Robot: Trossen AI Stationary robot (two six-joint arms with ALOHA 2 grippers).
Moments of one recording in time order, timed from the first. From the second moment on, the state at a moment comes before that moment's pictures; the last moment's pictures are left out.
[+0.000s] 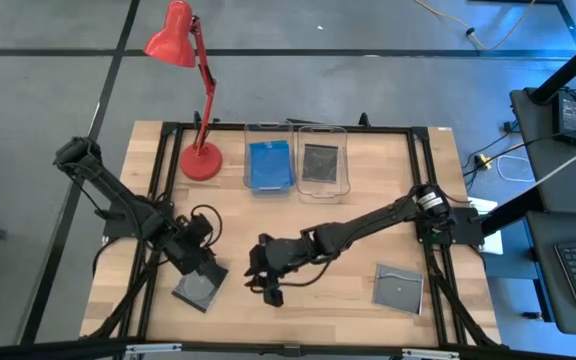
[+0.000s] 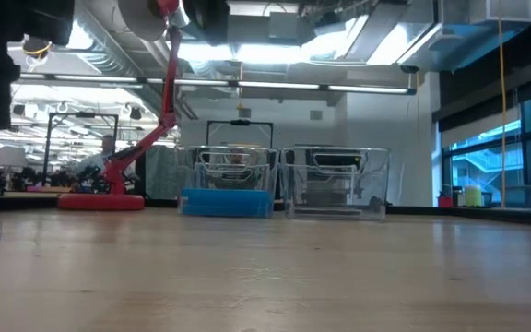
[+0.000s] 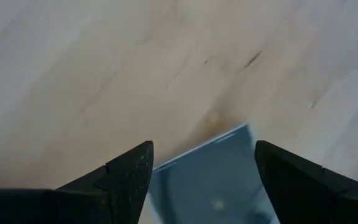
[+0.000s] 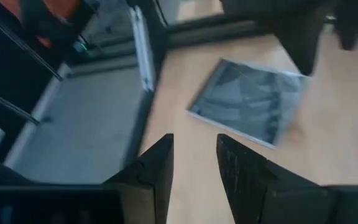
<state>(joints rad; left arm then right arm) -0.66 1.15 0.79 -0.90 -0.31 -1.37 0.34 2.10 1.71 -0.13 -0.05 0.38</state>
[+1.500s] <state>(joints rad) -0.71 1.48 0.79 -0.67 0.01 -0.41 0.46 2.10 1.71 -0.03 0.32 0.71</state>
